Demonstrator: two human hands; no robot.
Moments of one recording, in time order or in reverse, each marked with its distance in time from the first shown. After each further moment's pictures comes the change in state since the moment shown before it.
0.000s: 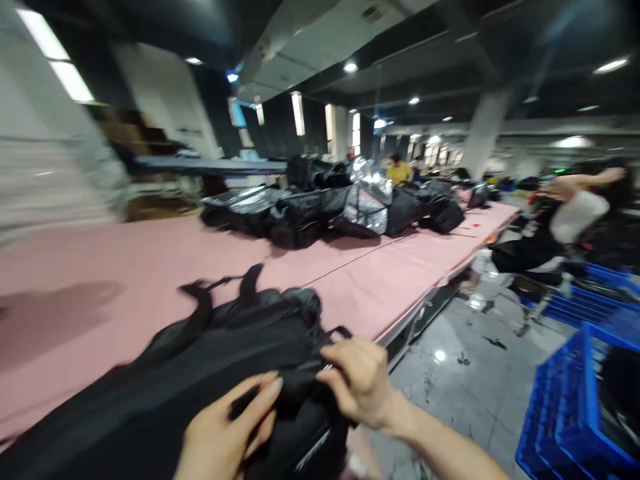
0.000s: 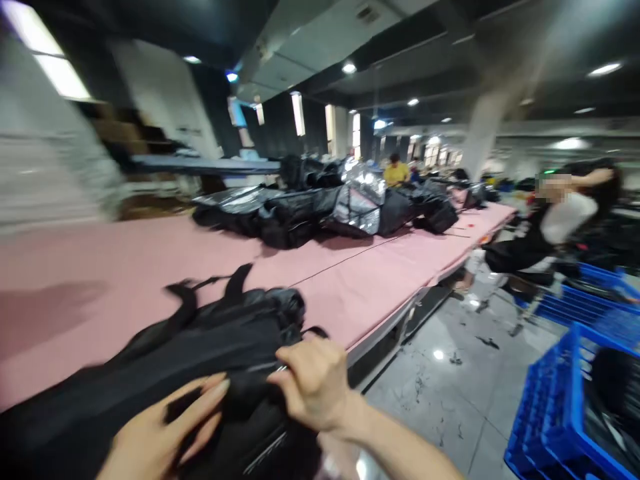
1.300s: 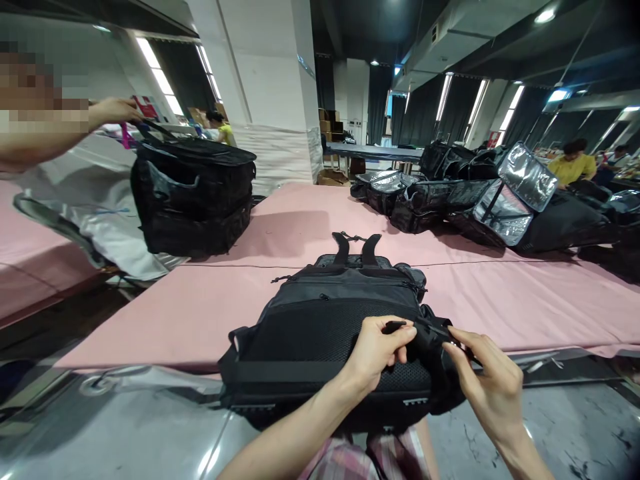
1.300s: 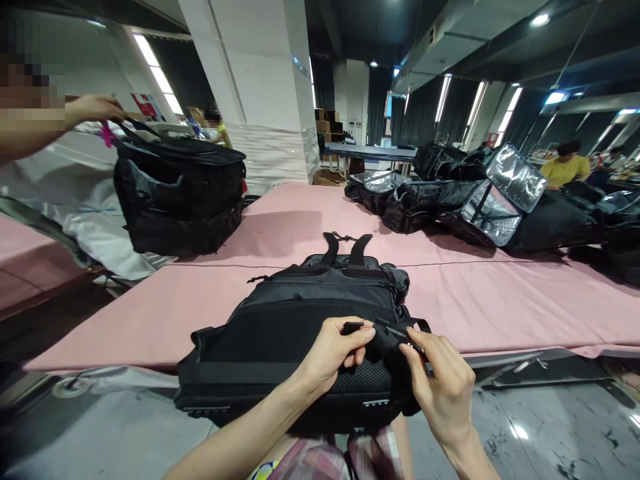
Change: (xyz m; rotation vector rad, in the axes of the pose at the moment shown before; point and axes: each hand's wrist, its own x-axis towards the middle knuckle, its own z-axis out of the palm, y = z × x) left_hand 0.004 0.012 0.006 -0.329 -0.171 -0.076; right_hand 0.008 0.007 -0.003 0.082 -0.078 0.013
